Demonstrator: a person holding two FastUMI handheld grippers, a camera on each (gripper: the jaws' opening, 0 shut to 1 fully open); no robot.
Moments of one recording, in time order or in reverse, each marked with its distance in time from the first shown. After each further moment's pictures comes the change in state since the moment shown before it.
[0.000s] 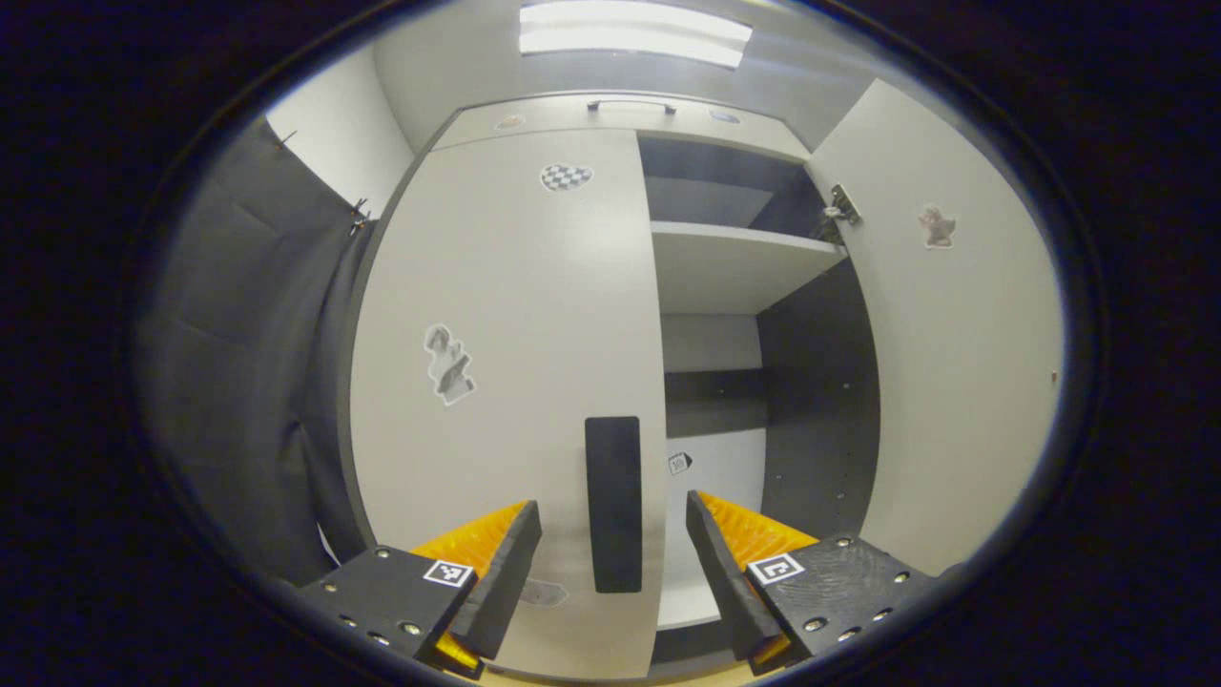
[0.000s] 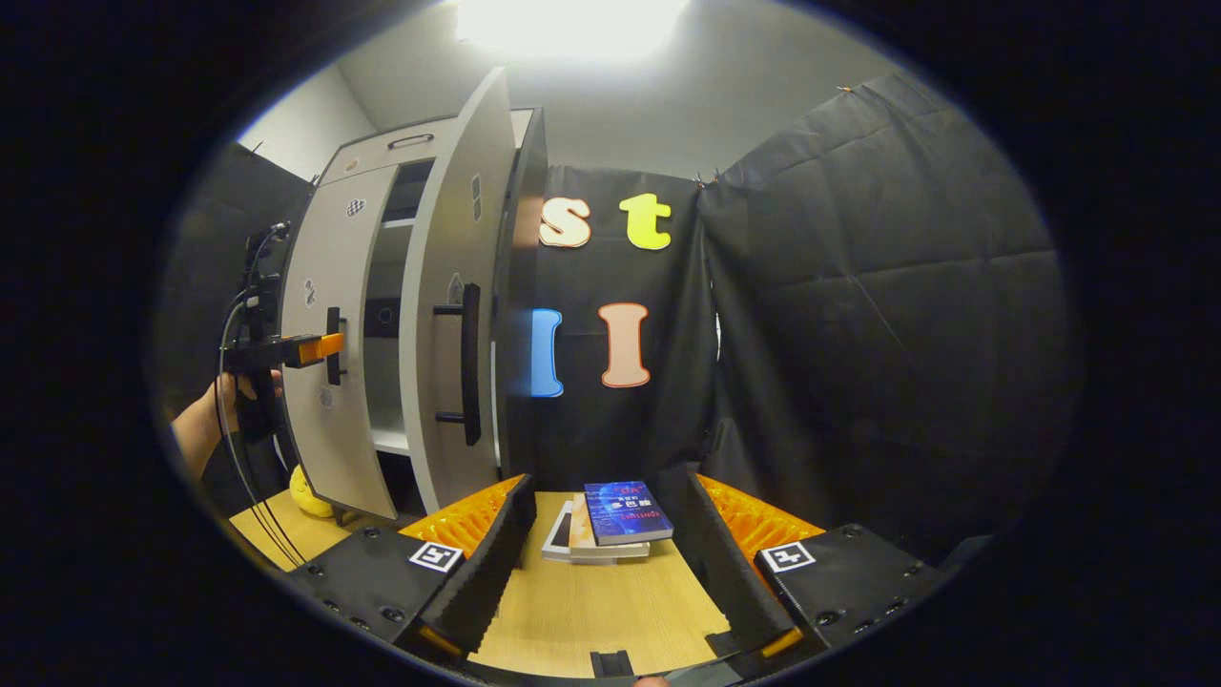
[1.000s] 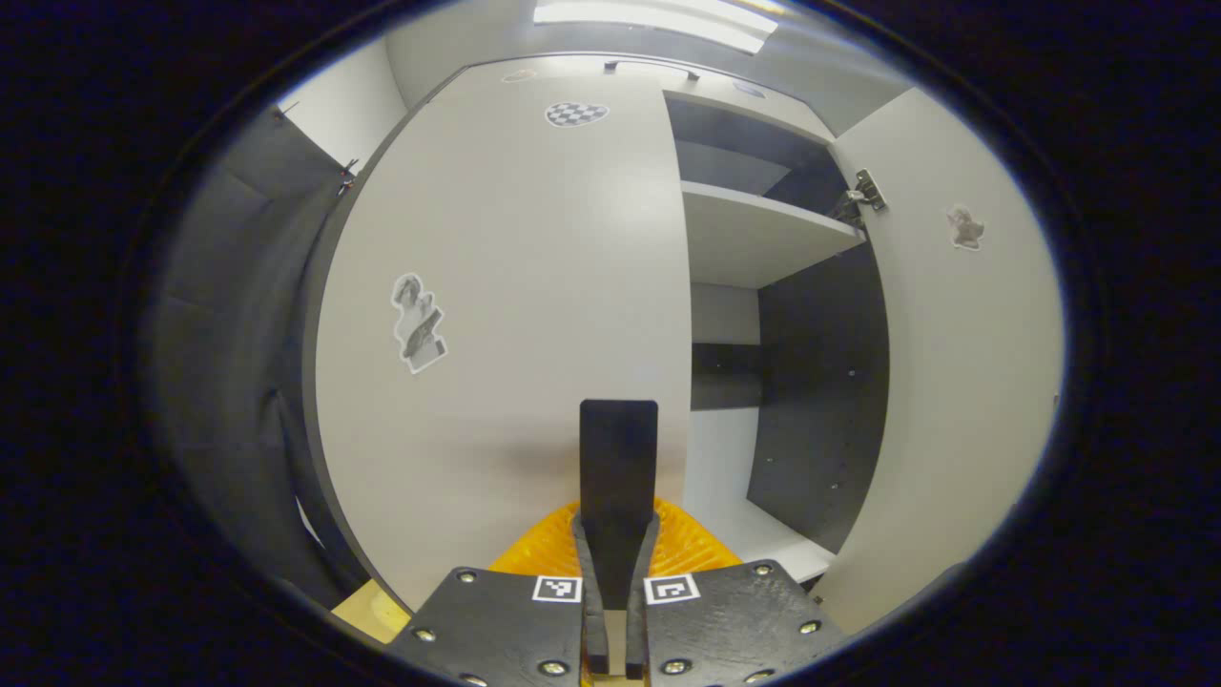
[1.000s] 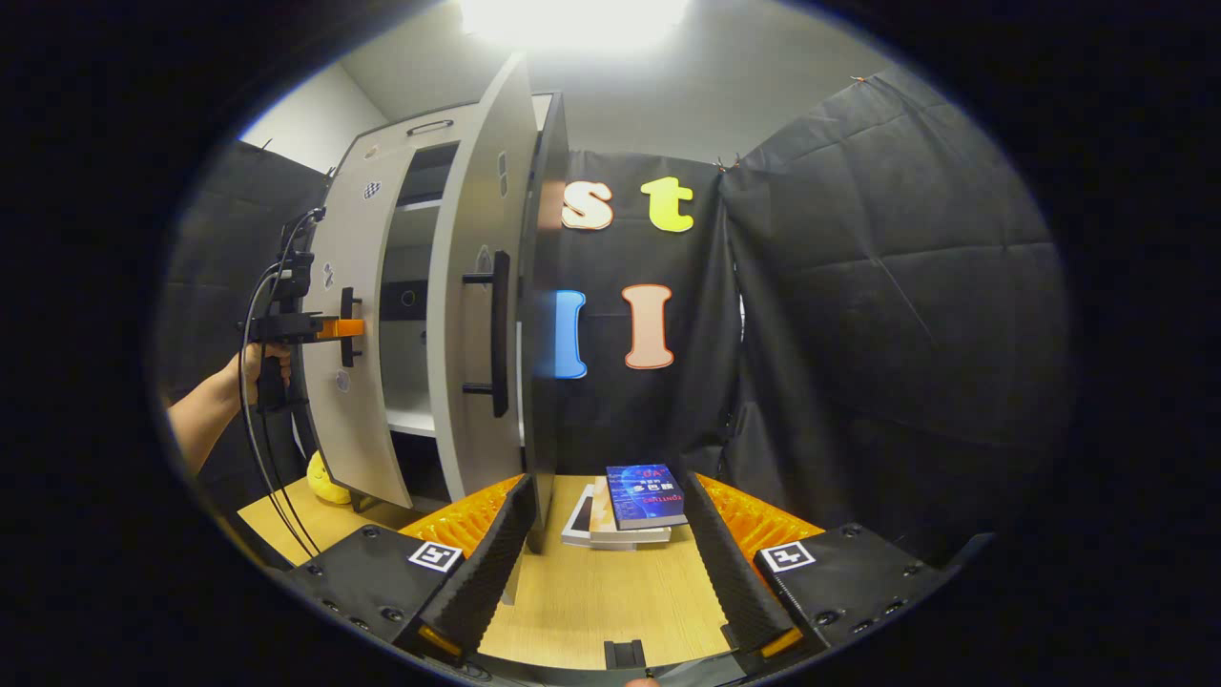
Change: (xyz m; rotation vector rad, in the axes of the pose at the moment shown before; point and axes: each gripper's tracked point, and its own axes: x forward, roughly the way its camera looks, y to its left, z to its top) left arm -0.001 0.002 -0.006 -0.052 0.102 -0.079; right arm 0.001 0.030 -0.016 -0.014 0.037 0.102
